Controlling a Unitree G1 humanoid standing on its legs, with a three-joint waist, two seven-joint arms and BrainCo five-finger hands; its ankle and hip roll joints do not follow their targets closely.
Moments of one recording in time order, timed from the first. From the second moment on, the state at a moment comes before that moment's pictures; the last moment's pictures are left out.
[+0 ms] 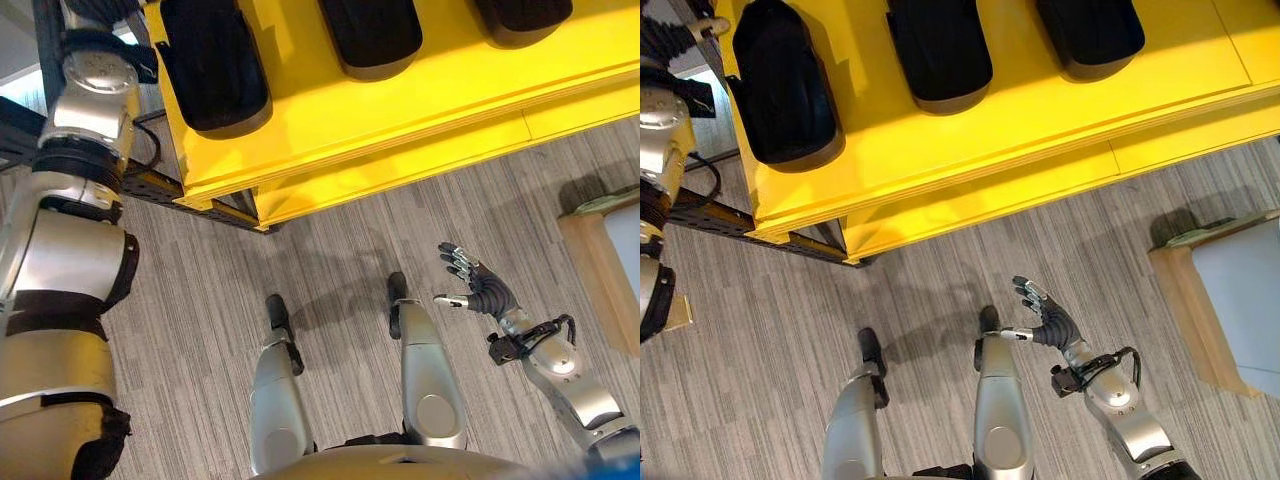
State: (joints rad) left arm -1.40 0.87 -0.52 1.04 -0.32 -0.09 0.36; right arm 0.12 -0.67 0.28 -0.02 0.37 -0.16 0.10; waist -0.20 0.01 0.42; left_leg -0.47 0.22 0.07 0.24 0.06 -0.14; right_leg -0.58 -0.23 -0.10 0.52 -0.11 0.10
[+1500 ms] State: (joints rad) left arm -0.16 0.77 -0.03 -0.37 0.33 -0.27 0.32; right arm 0.15 -0.63 0.20 0.00 0.31 -0.19 0.02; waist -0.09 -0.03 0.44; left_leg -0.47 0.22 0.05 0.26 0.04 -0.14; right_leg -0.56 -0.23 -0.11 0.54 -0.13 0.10
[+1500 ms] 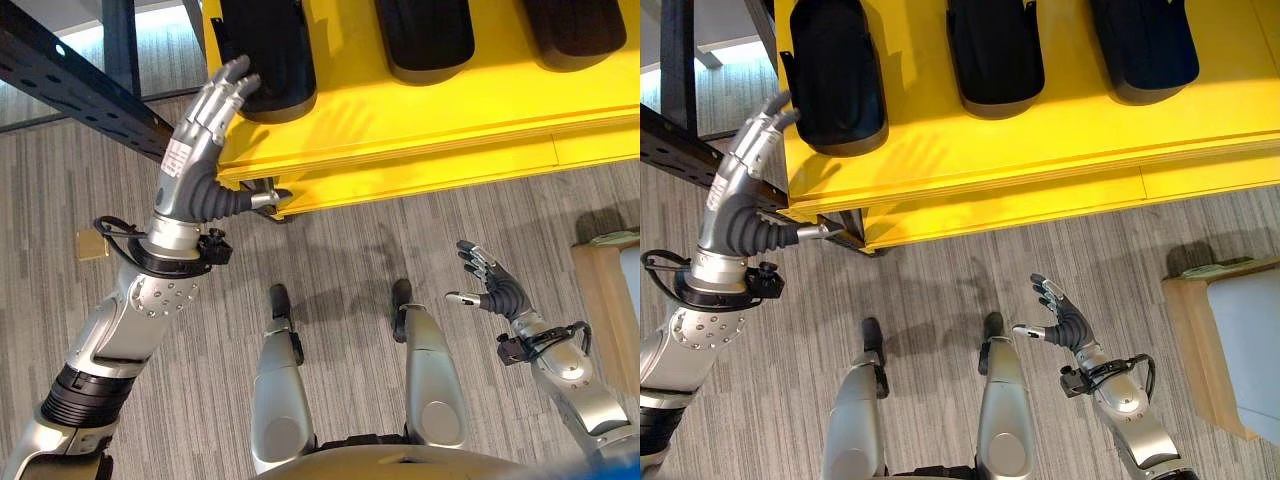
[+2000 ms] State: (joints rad) left arm -0.19 0.75 -0.21 -0.25 0.50 -0.24 0.27; right arm 0.11 -0.63 0.21 0.00 0.31 -0.19 -0.01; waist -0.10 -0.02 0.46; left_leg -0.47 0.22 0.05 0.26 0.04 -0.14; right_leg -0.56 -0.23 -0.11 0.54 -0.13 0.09
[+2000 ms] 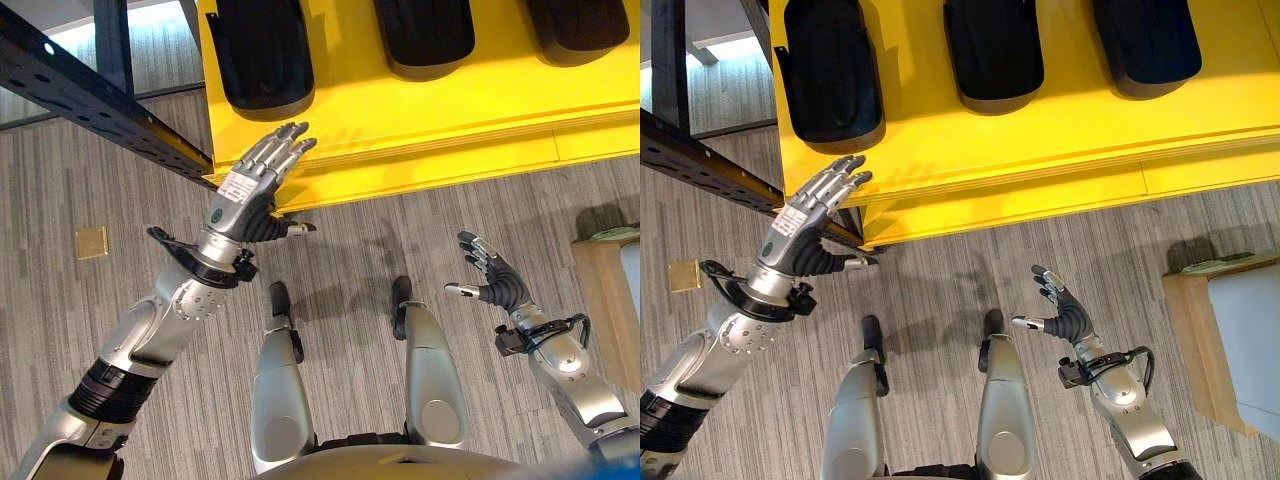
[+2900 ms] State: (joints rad) left arm -0.36 0.67 -0.23 0.08 0.56 -0.14 0.29; right arm 0.12 -0.63 0.21 0.00 0.31 -0.19 0.00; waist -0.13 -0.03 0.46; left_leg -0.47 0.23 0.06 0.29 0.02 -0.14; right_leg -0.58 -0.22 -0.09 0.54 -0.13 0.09
